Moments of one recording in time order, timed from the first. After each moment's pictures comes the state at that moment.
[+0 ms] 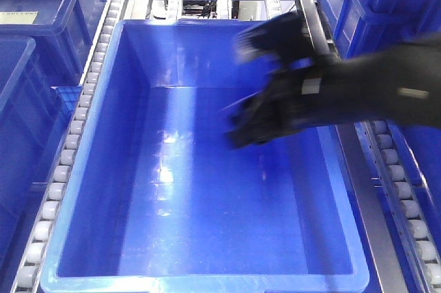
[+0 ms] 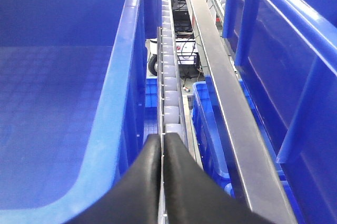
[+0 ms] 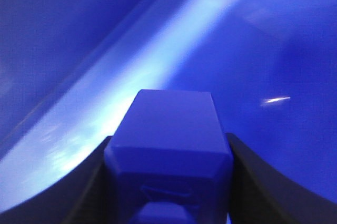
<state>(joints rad) 0.58 1.51 -1.24 0.11 0.64 -0.19</state>
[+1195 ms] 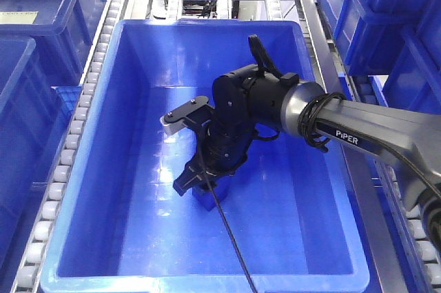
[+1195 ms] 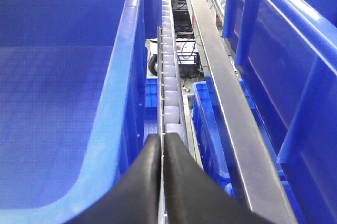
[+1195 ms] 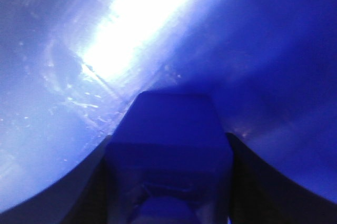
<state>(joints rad) 0.64 2.07 -1.62 0.05 0.97 -0.13</state>
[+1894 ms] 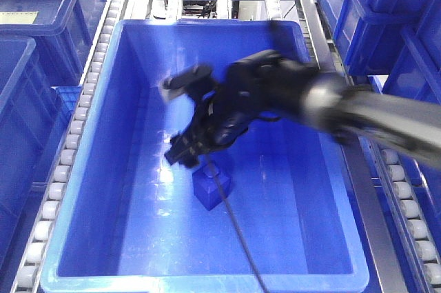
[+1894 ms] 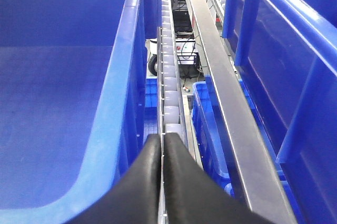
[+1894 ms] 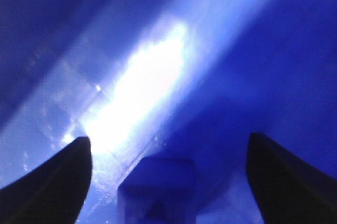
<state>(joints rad) 0.64 1.92 -1.52 0.03 0.71 -0.08</state>
